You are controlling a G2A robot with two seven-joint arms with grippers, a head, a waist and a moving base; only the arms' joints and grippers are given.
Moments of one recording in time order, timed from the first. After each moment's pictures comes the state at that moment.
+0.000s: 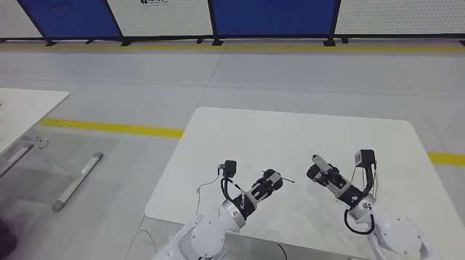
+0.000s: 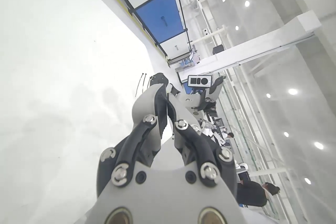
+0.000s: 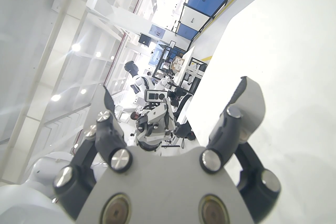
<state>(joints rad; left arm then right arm) 1.65 -1.21 -1.06 -1.90 0.07 -0.03 -0.08 -1.40 -1.07 1.15 -1.63 0.26 -0.29 0.46</state>
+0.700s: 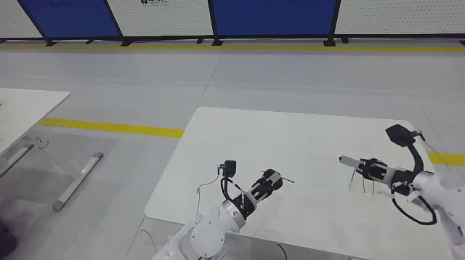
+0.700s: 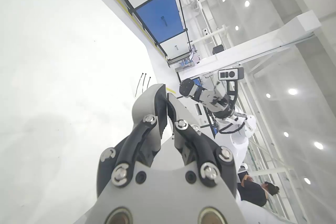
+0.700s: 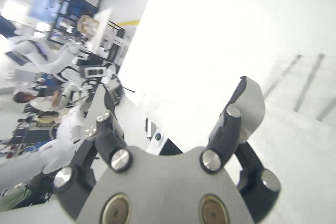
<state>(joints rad) 1.65 -1.21 -1.06 -1.90 0.07 -0.03 -0.08 -1.29 -0.97 1.48 -1.89 -0.32 0.21 1.10</state>
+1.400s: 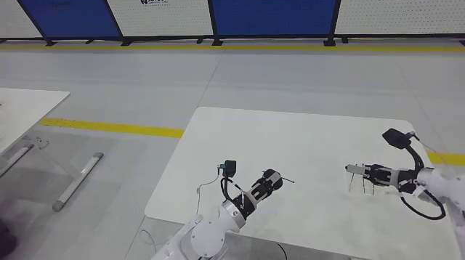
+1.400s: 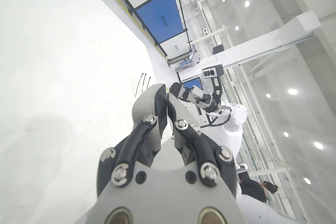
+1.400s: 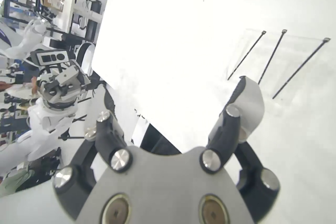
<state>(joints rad) 1.65 -1.21 -1.06 -1.90 0.07 -0.03 -0.08 -1.16 -0.96 1.43 -1.63 -0.28 0.02 1.30</state>
